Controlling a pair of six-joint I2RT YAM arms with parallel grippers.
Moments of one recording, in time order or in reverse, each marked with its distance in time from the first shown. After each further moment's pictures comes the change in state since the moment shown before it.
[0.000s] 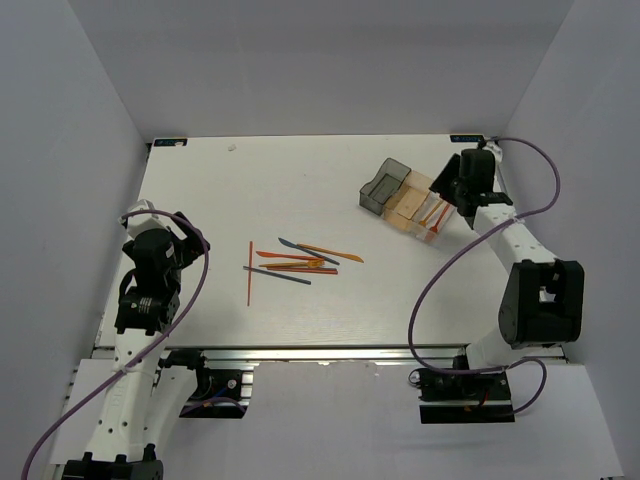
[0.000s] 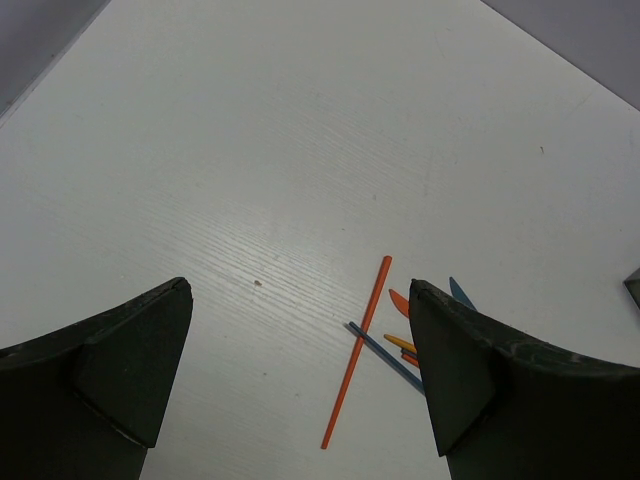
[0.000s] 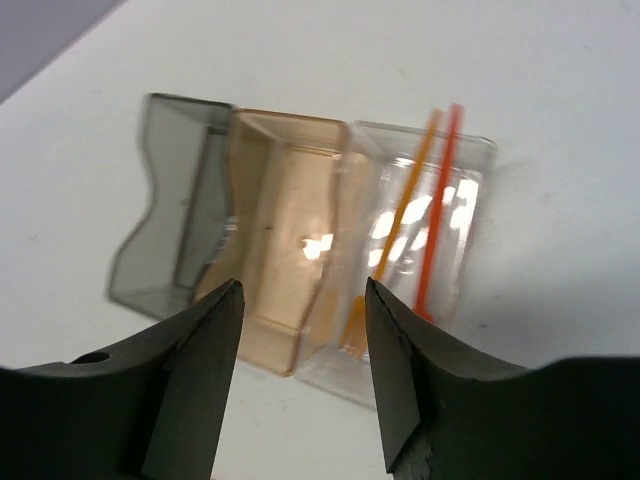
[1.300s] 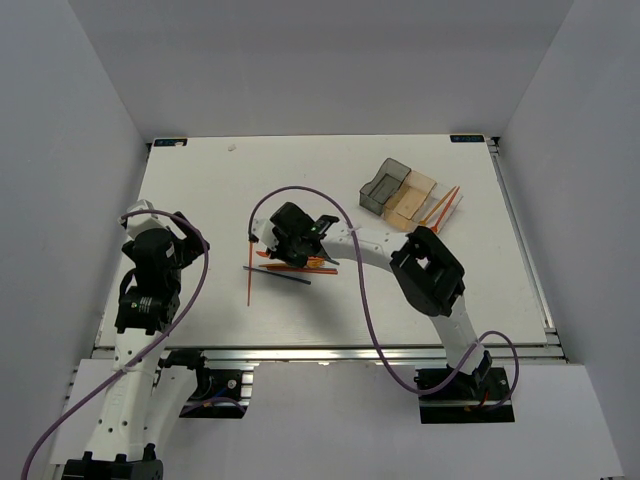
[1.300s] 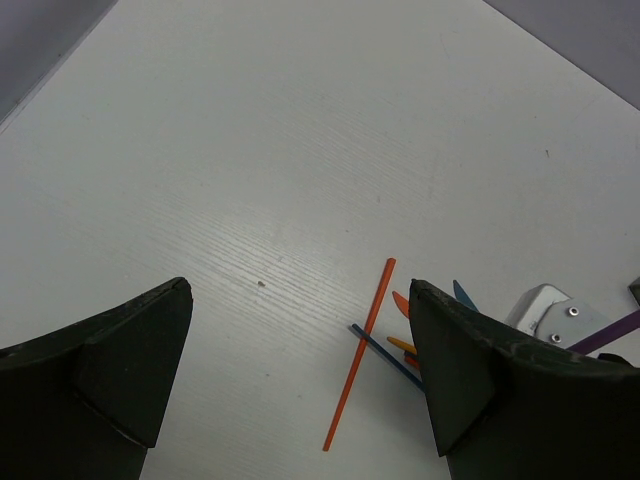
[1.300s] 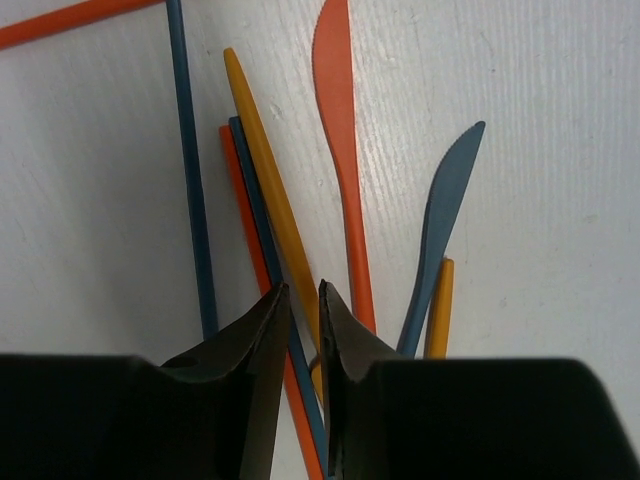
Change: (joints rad) left arm 0.000 0.003 0.000 -0.001 -0.014 -0.002; right arm 0.899 0.568 0.496 -0.280 -0.204 -0.958
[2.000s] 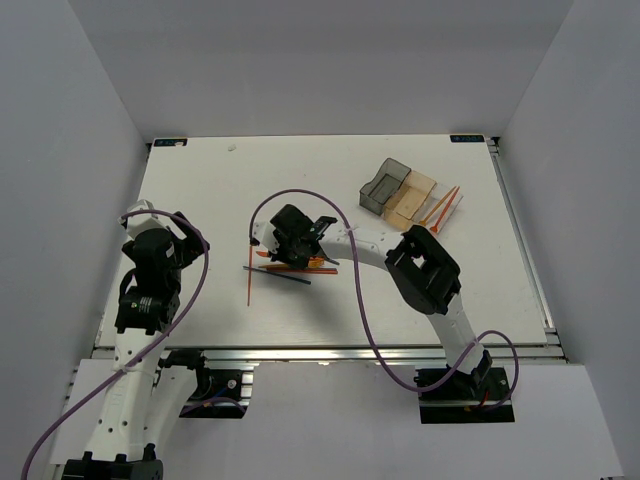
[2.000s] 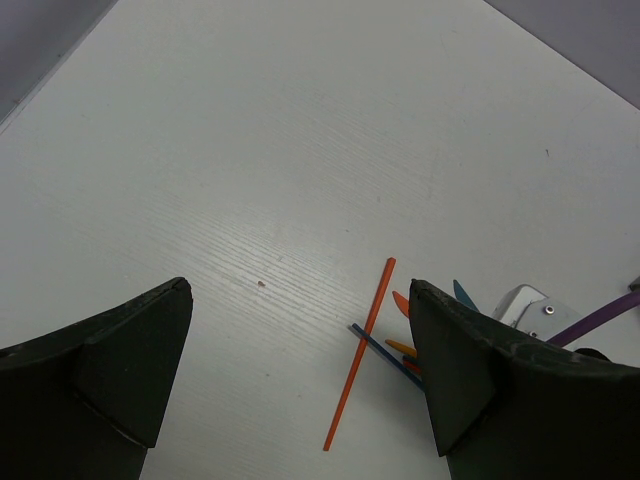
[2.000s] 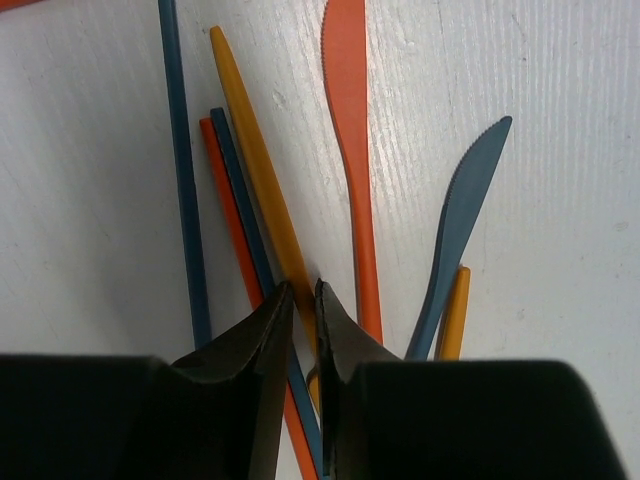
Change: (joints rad) left arm 0.000 0.000 0.000 0.000 0.002 0.001; right arm -0.005 0.039 0.005 -0.011 -0.010 -0.026
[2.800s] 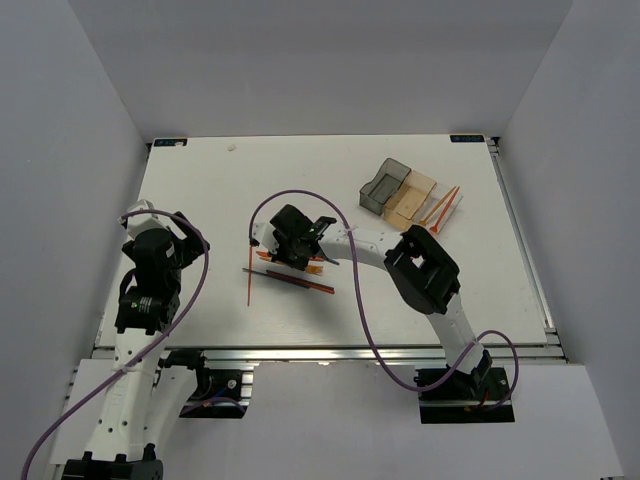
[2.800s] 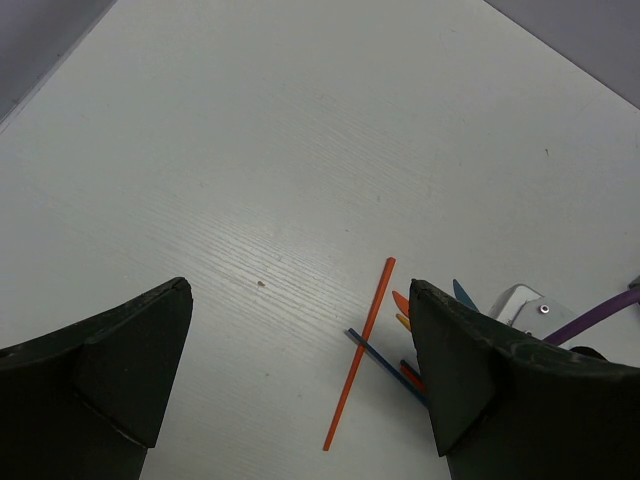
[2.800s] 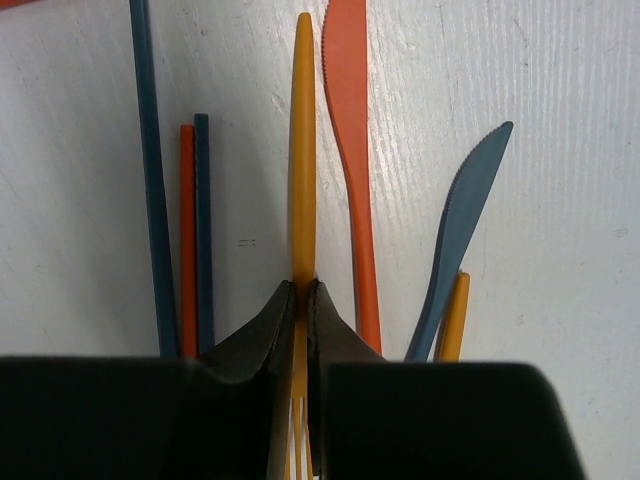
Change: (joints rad) left arm 0.000 0.000 0.000 0.000 0.001 0.000; right arm -0.002 0.006 0.003 0.005 0.000 -0.010
